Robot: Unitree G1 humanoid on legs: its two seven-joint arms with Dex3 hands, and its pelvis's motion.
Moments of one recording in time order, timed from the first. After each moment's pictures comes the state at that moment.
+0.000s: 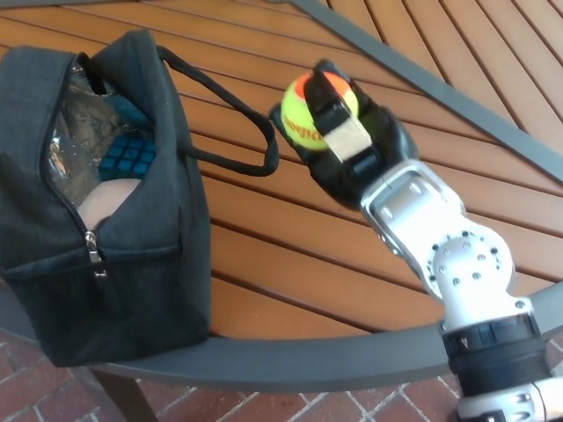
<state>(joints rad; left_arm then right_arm) 0.17 0.03 0.09 1.22 0.00 -0.55 0.23 -0.71 0.10 0.02 0.27 1.04 0.44 -0.40</state>
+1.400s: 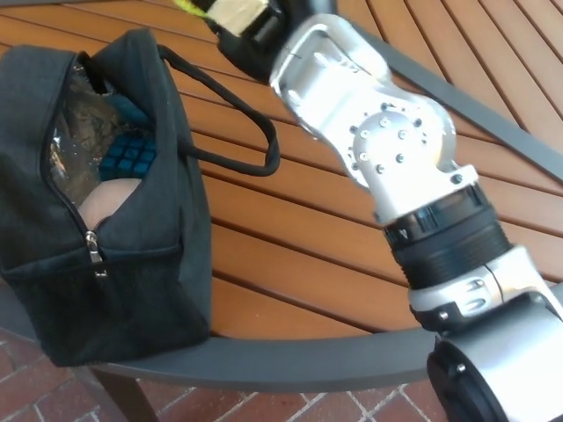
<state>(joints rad) 0.18 0.02 0.08 1.22 0.00 -0.55 0.23 -1.14 0.13 0.14 0.47 0.92 0.40 -0.42</state>
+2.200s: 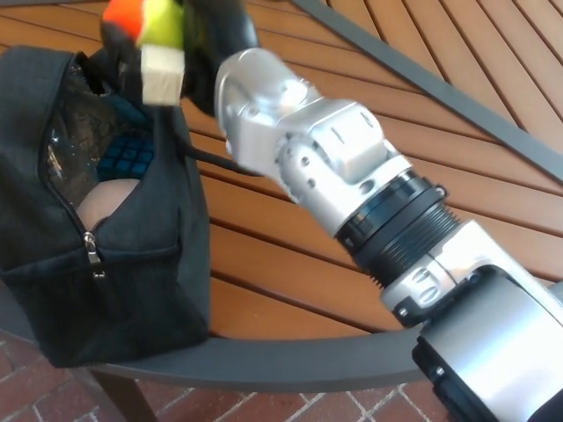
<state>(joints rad) 0.18 0.02 0.08 1.22 0.00 -0.55 0.23 -1.24 0.14 0.44 0.70 0.63 0.40 -0.32</state>
